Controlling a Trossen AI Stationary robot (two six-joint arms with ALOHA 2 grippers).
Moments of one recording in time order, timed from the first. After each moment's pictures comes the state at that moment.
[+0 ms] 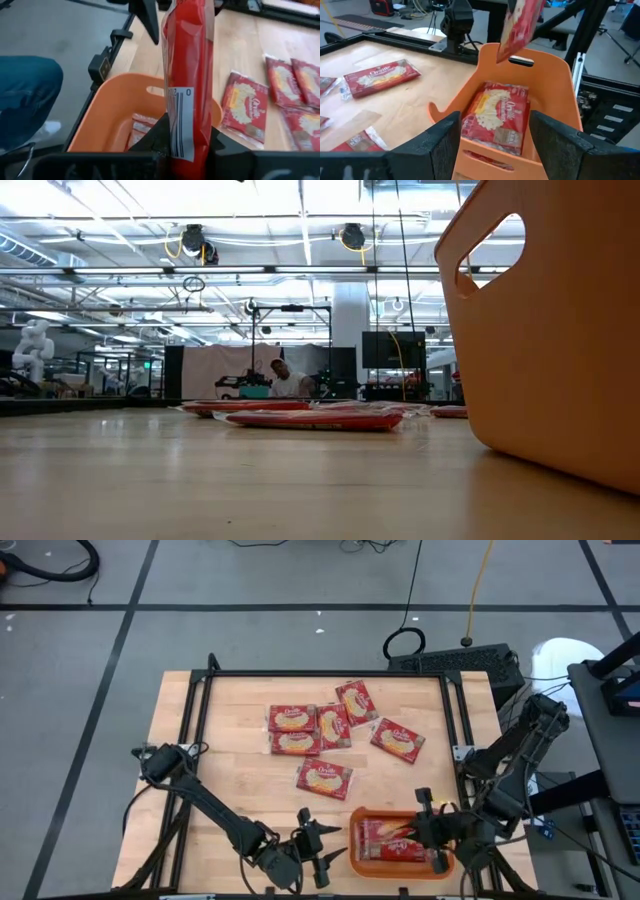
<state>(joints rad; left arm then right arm) -0.67 2.01 1.40 0.21 -0.86 -0.44 0.94 1.26 1.09 -0.66 0.63 0.48</state>
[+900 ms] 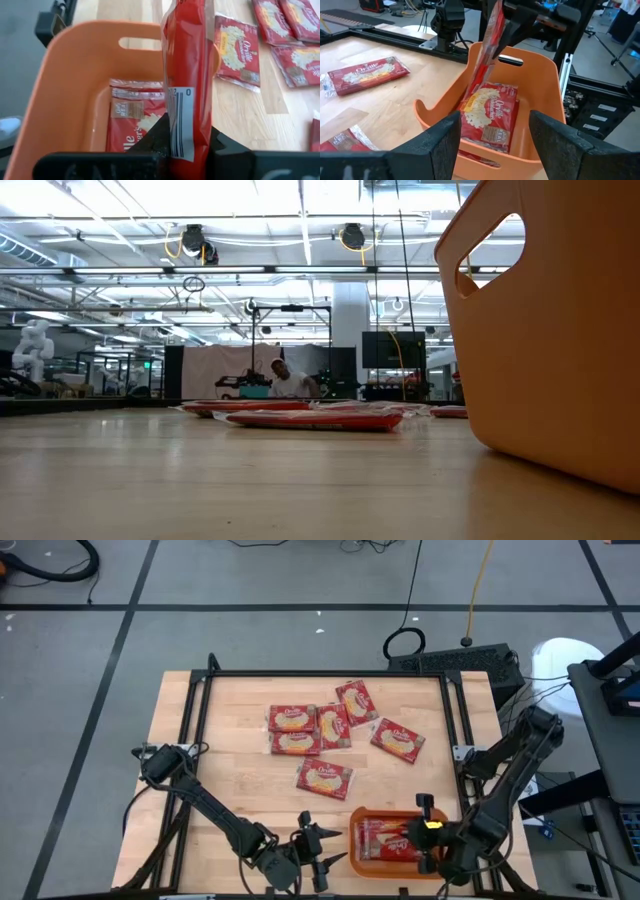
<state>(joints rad) -0.68 2.01 1.40 0.23 -0.83 -0.45 0.96 1.42 1.10 -0.84 0.66 0.83</state>
